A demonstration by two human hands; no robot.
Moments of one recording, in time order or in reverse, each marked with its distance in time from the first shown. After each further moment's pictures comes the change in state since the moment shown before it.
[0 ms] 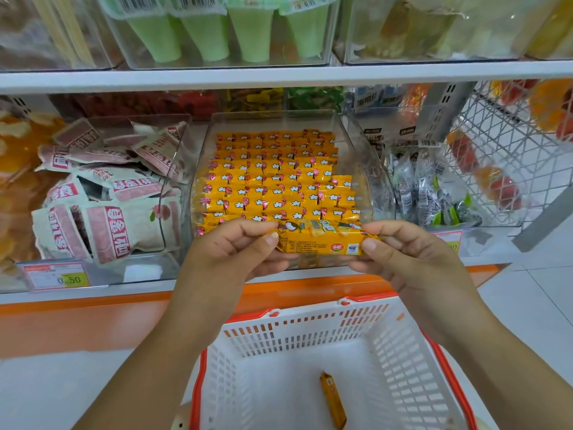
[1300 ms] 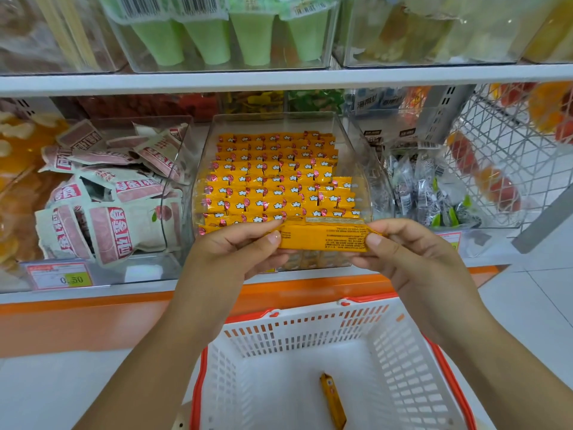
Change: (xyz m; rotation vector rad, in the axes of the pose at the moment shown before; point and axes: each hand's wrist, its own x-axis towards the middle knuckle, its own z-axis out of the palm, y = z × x) left_hand 0.002 -0.001 -0.001 -0.034 0.000 -0.032; right_hand -0.002 -0.004 0.004 0.038 0.039 -0.020
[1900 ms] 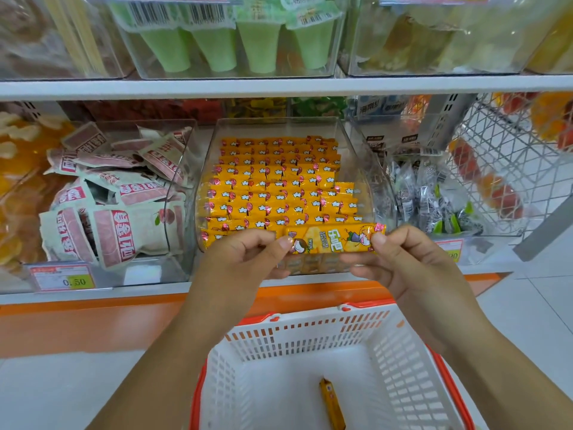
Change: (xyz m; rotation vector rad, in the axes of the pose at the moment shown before) left_hand 0.003 -0.003 0.005 0.348 0.022 0.010; right_hand 0.003 0.001 0.003 0.045 0.035 0.009
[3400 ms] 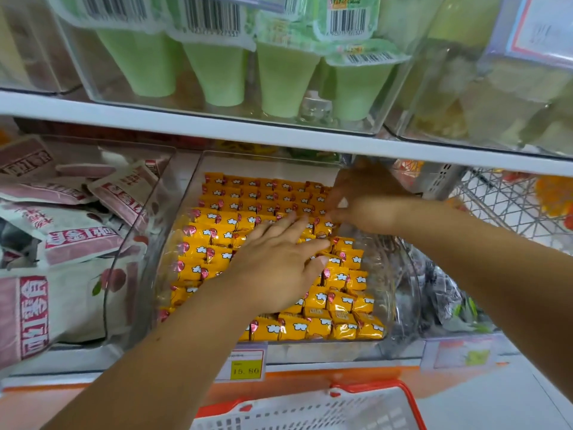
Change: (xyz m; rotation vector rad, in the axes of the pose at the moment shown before) left_hand 0.153 -0.001 0.033 1.159 -0.337 0.405; right_hand 0.218 -0.056 0.037 -2.205 -0.391 -0.286
